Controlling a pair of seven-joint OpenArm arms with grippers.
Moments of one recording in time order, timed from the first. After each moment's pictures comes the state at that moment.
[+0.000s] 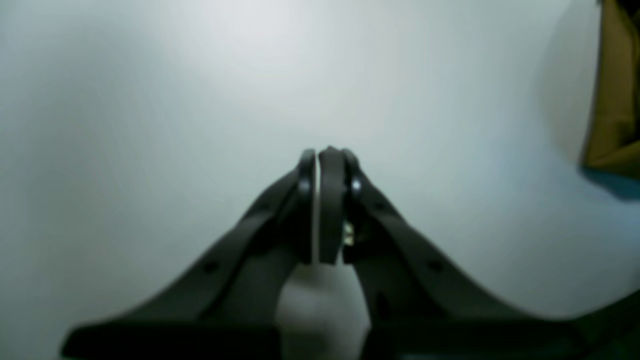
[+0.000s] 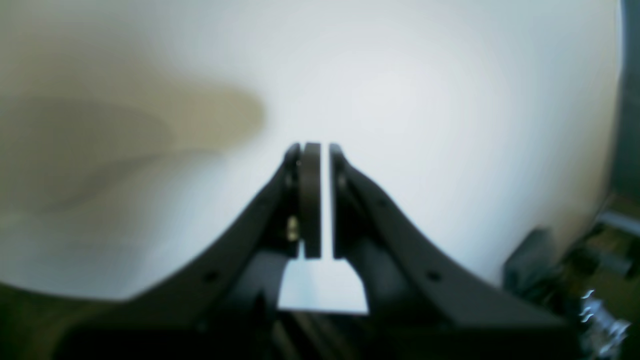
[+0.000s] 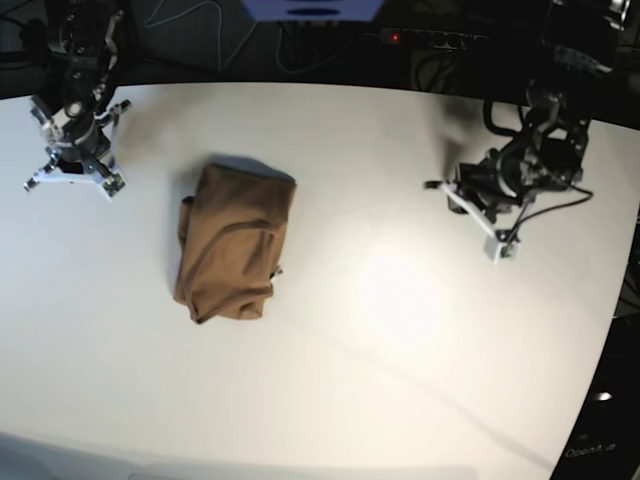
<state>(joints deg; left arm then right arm) 8.2 -28.3 10.6 102.6 -38.6 10.1 57.0 -22.3 8.0 22.0 107.9 -34.6 41.1 -39.1</state>
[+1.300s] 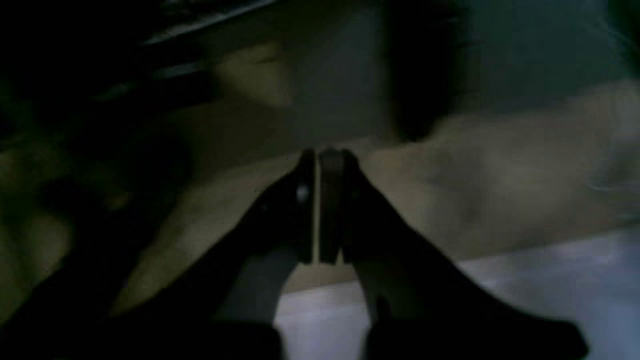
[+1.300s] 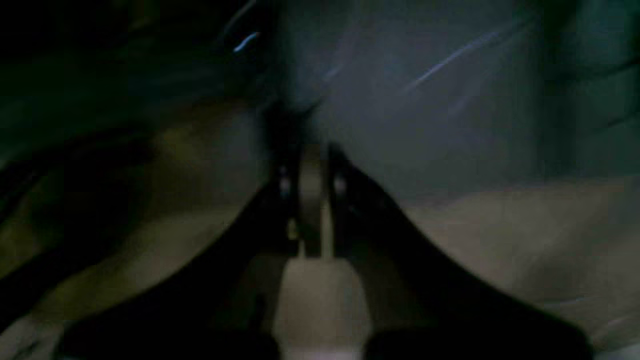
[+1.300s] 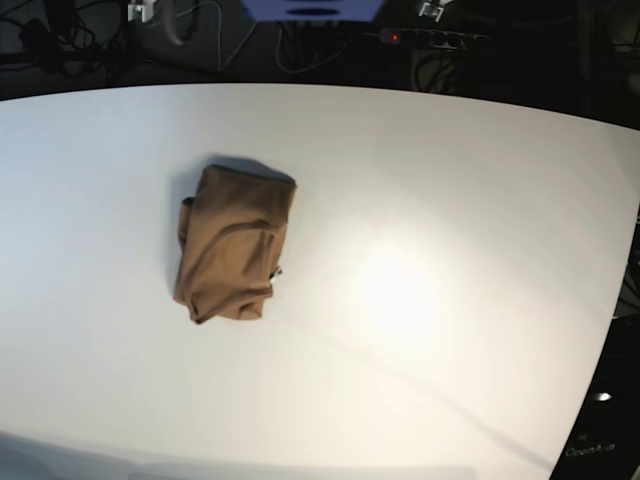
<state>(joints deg) 12.2 -7.2 33.4 4.2 -19.1 -7.3 -13.9 -15.0 12.9 45.5 0.4 -35.3 20.7 27.9</state>
